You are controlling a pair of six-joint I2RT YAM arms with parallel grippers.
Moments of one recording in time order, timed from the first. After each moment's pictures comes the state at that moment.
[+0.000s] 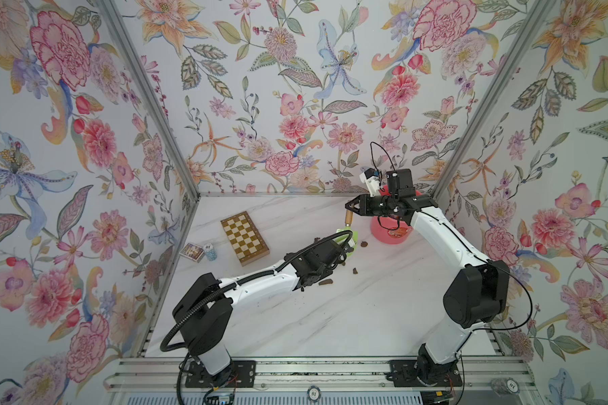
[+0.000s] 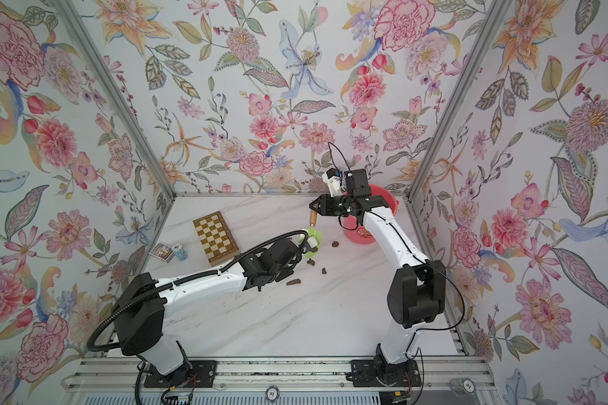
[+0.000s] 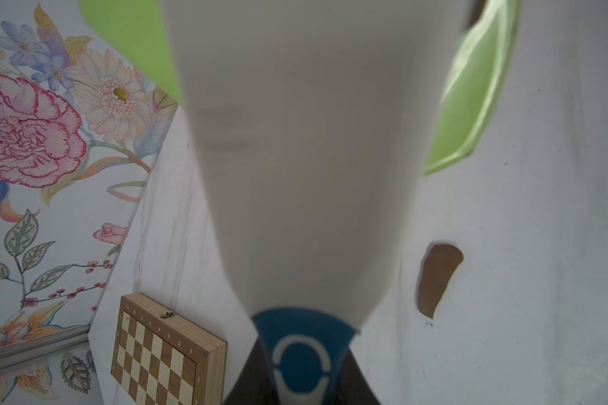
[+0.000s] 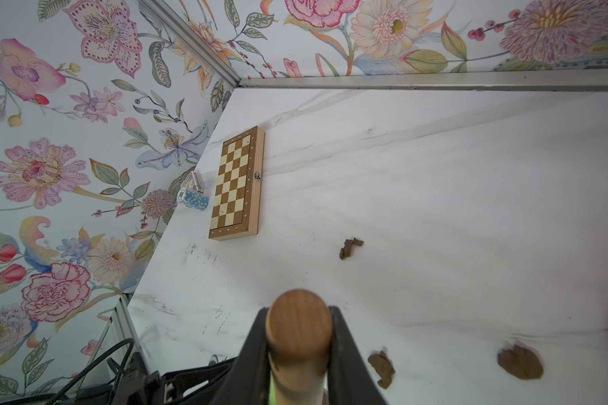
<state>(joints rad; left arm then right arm) -0.94 1.69 1.22 -0.43 -0.45 0.35 0.28 1.76 1.65 -0.58 -0.58 0.24</state>
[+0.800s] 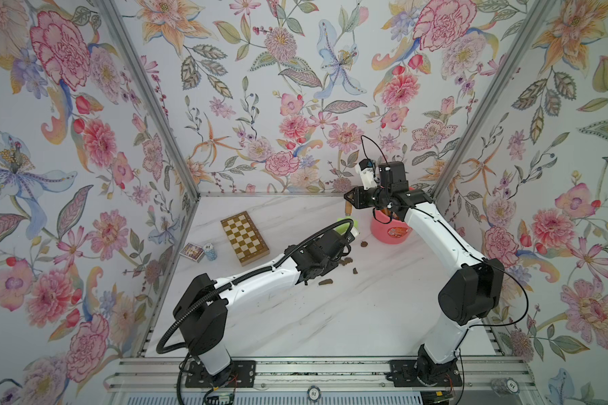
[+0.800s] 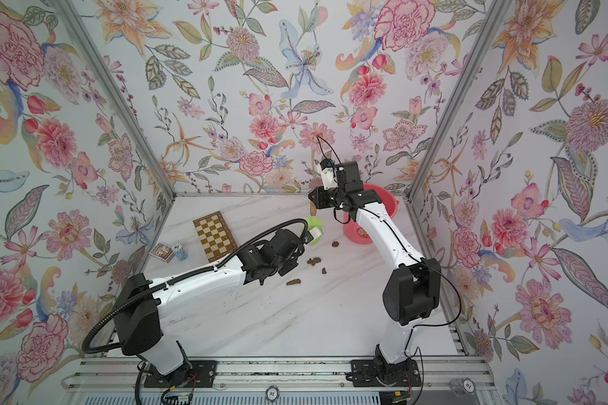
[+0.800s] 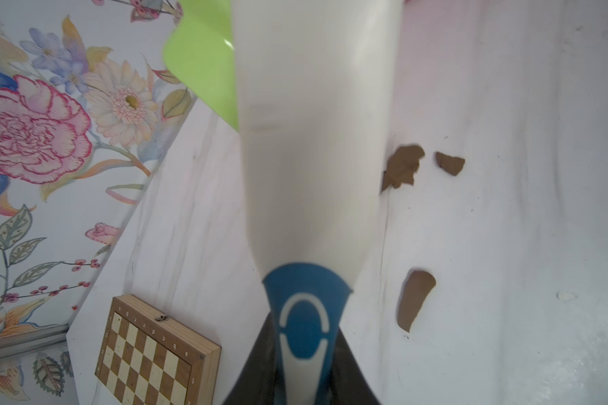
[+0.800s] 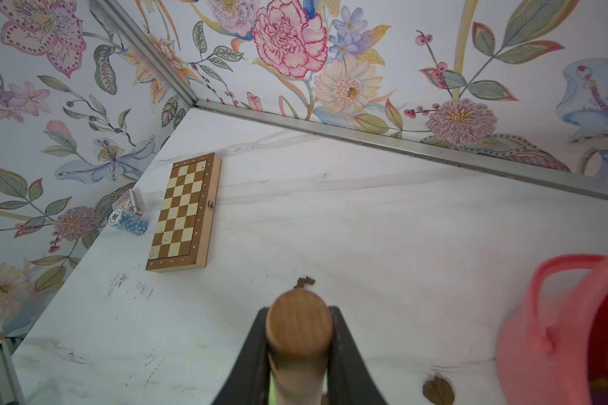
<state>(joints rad) -0.92 1.68 1.37 -0.51 -0.42 0.26 0.36 1.80 1.76 -0.57 -0.36 0.13</state>
